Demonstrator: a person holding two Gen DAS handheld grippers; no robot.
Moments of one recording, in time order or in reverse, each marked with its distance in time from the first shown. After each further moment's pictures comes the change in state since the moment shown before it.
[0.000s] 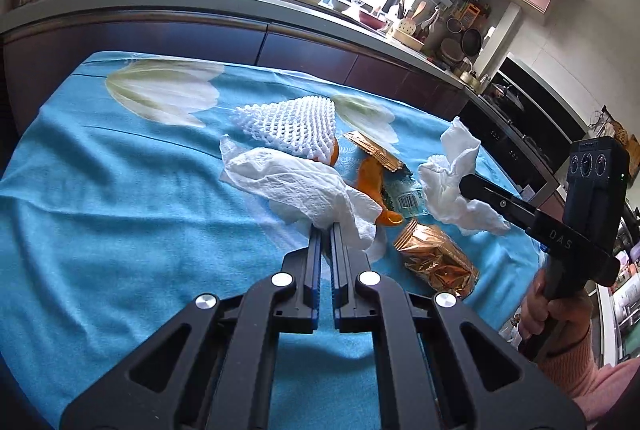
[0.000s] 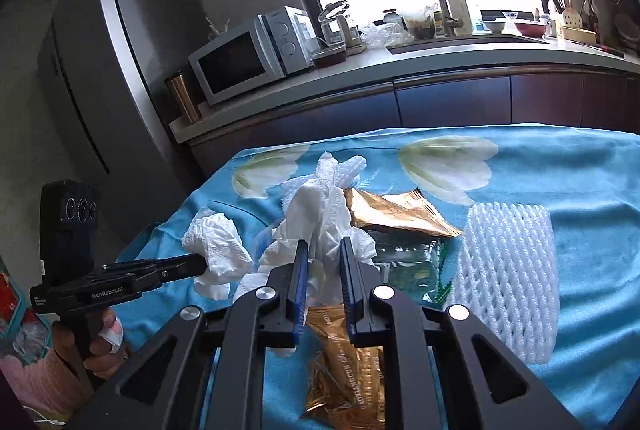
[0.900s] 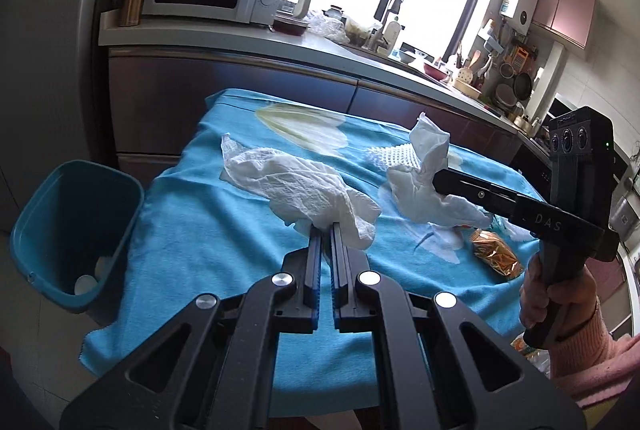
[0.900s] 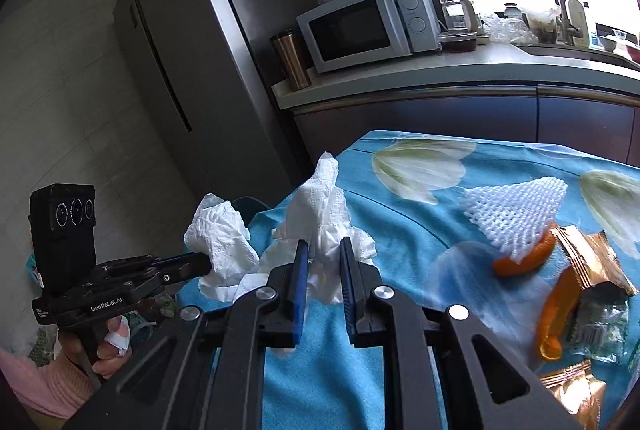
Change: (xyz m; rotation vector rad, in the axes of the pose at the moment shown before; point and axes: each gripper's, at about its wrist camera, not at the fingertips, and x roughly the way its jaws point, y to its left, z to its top) left arm -0.151 0.077 -0.038 -0.059 -0.180 0.231; right arm 0.078 0.134 0.013 -0.163 0.089 0.299
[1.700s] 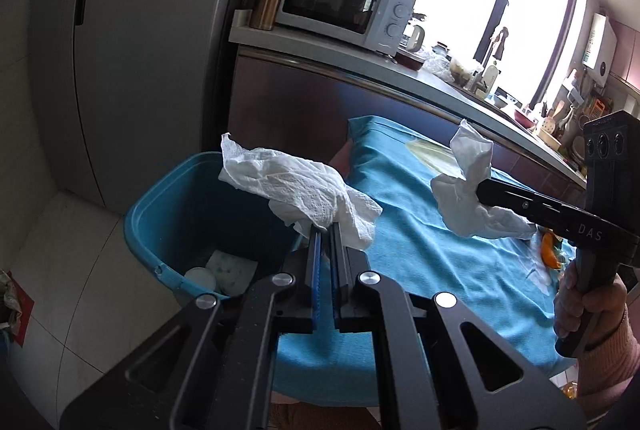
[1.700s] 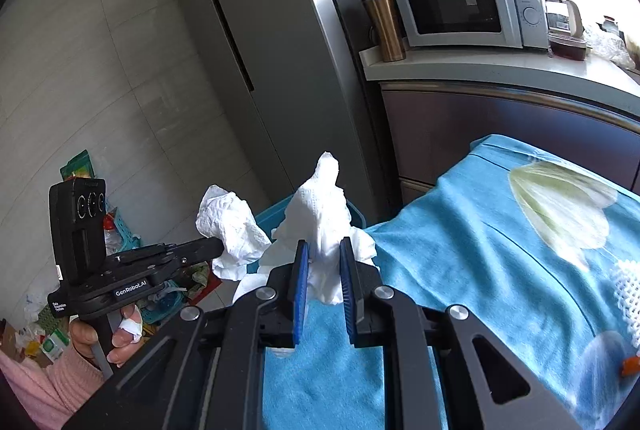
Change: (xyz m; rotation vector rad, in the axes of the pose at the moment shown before) left arm -0.061 0.138 0.002 -0.172 -0.081 0.283; right arm 0.112 0.092 0.038 -0.147 0.127 0.192
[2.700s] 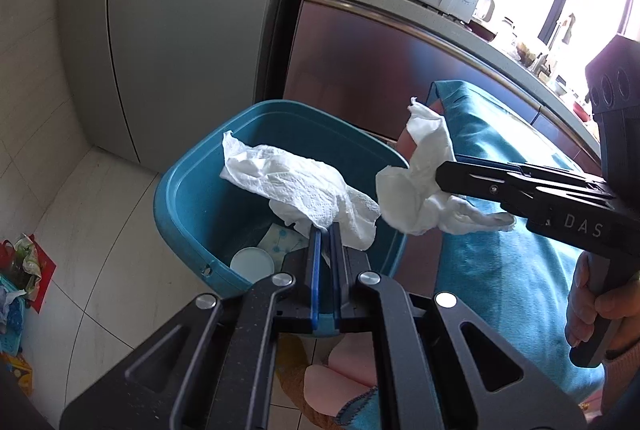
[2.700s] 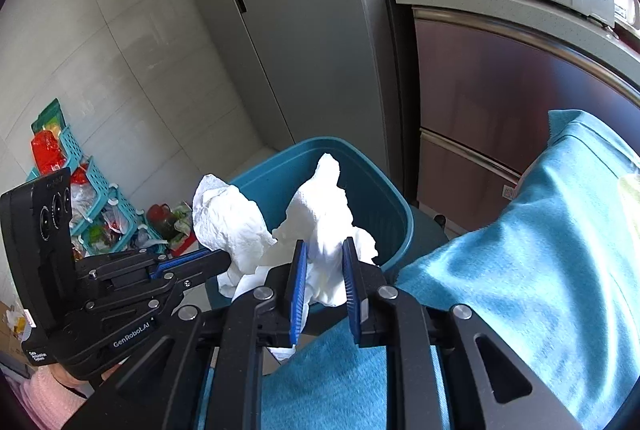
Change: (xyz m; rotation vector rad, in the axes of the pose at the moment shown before) left arm 0.084 0.066 -0.011 -0.081 0.149 0.161; right arm 0.155 0.029 0.019 -0.055 0.266 -0.044
